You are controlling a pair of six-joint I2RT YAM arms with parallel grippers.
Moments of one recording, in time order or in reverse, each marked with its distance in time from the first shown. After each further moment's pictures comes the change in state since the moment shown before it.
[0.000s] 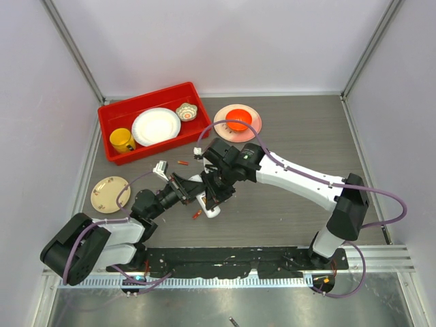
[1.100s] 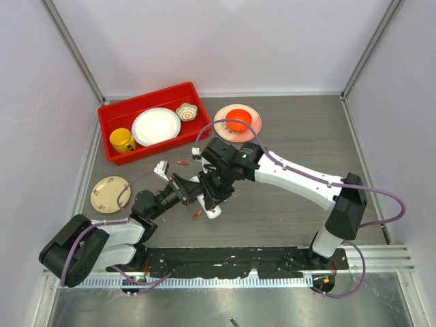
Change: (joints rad) left arm -0.014 -0.019 0.000 0.002 0.001 -0.004; right arm 0.000 0.016 0.037 -0.035 0.003 -0.023
